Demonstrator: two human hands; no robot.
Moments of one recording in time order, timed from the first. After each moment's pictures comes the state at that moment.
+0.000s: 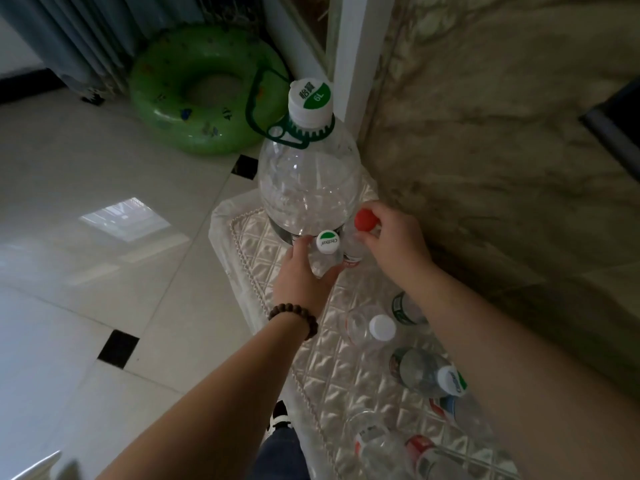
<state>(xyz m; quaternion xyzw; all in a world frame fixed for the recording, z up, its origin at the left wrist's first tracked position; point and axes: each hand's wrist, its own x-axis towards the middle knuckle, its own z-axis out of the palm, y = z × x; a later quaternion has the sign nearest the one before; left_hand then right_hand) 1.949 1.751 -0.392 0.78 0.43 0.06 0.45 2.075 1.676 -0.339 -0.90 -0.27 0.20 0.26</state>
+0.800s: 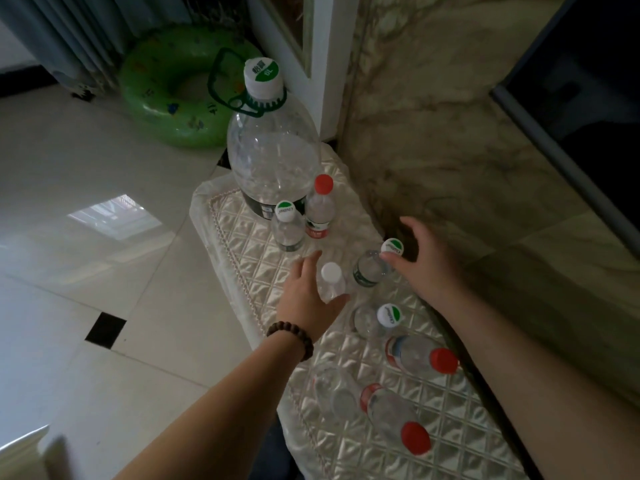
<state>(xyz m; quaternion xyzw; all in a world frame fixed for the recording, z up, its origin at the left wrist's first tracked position) 1.907 1.647 -0.372 0.82 0.36 0.00 0.44 2.058 1.526 -0.318 -0.91 -0.21 0.21 0.28</state>
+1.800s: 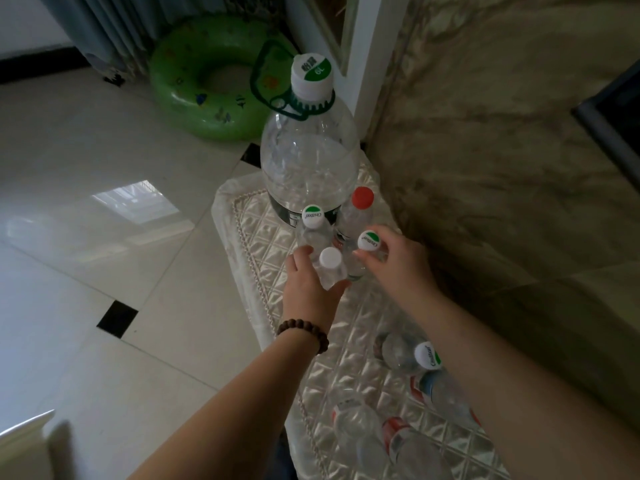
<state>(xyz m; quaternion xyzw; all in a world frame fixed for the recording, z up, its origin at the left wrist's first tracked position) 1.925 1.691 -0.385 0.76 0.47 0.10 0.45 2.044 1.619 -0.347 -0.89 -0.28 0.24 0.28</state>
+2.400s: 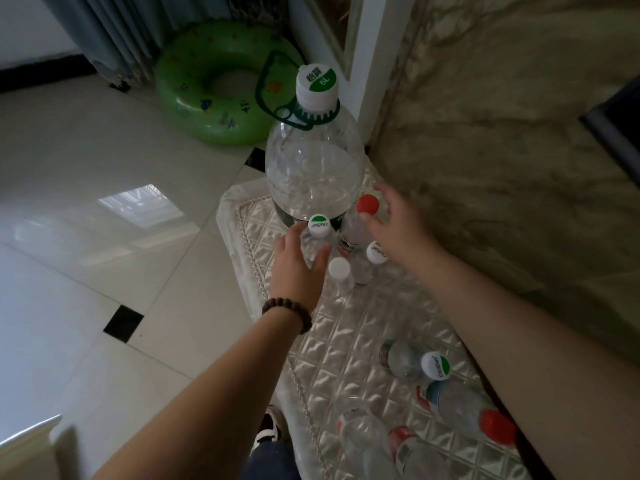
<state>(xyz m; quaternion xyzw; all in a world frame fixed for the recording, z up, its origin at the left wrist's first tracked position) 1.935 1.733 -0.377 0.75 0.46 0.14 0.46 2.087 1.660 -0.342 -0.88 -0.27 0.24 0.30</state>
